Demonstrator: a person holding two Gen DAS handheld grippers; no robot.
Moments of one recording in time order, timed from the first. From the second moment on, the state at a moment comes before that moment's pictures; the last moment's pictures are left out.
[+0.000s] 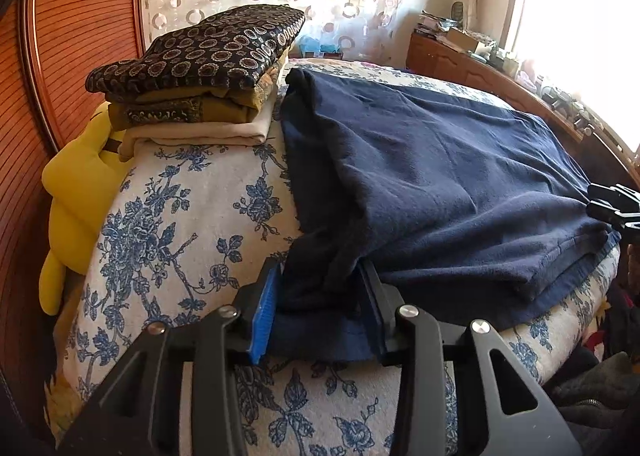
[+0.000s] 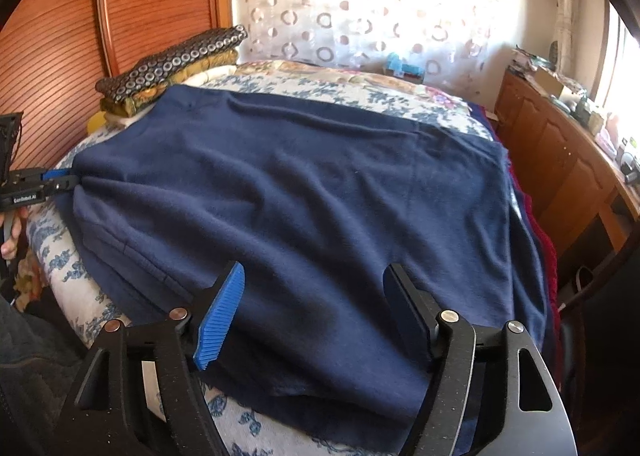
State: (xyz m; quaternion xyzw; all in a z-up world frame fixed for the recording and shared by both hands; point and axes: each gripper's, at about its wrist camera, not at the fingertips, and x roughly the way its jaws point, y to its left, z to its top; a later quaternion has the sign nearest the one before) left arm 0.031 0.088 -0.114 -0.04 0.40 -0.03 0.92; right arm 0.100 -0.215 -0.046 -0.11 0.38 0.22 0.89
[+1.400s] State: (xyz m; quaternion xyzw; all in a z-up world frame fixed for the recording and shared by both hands) left arm 0.073 -0.030 0.006 -0.04 0.28 -0.21 0.94; right arm 0.101 -0.294 -0.055 -0.03 0.40 0.13 0.91
